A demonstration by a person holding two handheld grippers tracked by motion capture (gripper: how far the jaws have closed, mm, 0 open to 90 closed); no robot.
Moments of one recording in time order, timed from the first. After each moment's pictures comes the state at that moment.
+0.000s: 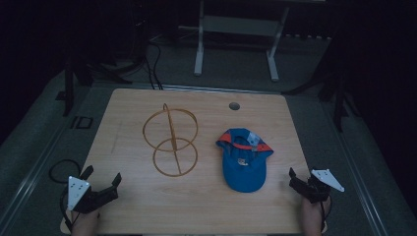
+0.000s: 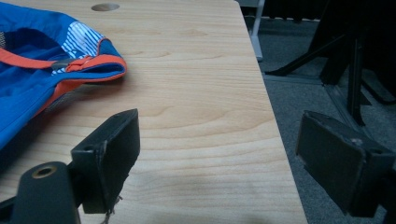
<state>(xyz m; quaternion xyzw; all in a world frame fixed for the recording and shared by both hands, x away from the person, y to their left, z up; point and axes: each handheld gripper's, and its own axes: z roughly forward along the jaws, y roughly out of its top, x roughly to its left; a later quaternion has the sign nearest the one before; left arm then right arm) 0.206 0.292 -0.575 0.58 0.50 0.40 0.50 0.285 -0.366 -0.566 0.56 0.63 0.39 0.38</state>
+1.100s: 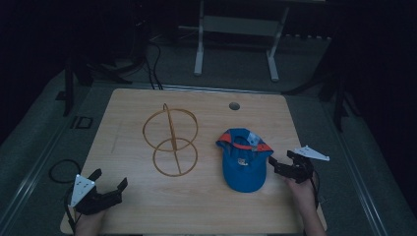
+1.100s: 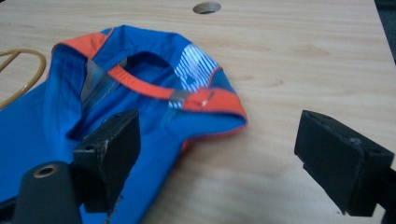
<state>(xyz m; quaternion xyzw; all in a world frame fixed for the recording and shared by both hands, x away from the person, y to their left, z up) 0.203 0.280 -0.564 0.63 0.50 0.33 0.50 0.334 -0.322 -0.526 0.50 0.71 0.44 0.23</state>
